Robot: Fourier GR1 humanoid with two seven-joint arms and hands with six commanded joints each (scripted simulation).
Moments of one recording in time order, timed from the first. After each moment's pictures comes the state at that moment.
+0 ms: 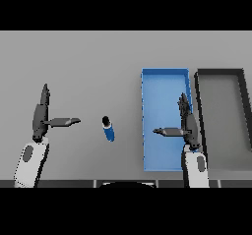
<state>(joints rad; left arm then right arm) -0.11 0.43 -0.16 -1.48 0.24 0.26 0.01 0.00 0.00 0.00 -1.57 0.00 0.00 0.00</state>
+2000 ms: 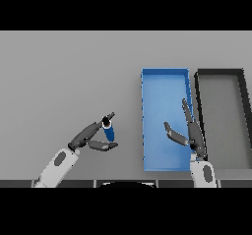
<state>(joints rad) -0.14 0.34 -0.54 -1.43 0.04 -0.16 -0.09 0.12 -0.14 0.10 -1.74 0.18 0.03 -0.08</state>
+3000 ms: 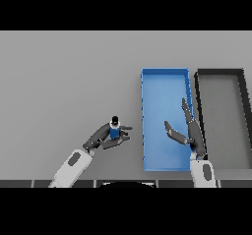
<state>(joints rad) -0.16 0.17 -0.55 -1.36 0.05 -0.11 -0.20 0.11 -0.13 0.09 -1.70 0.17 0.04 -0.09</state>
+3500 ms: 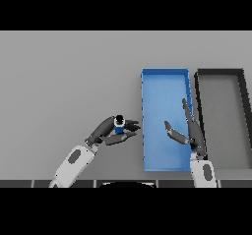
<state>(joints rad) -0.21 0.14 -0.53 -1.55 0.07 -0.13 -0.16 0.11 -0.14 0.09 -1.70 0.20 0.03 -0.09</state>
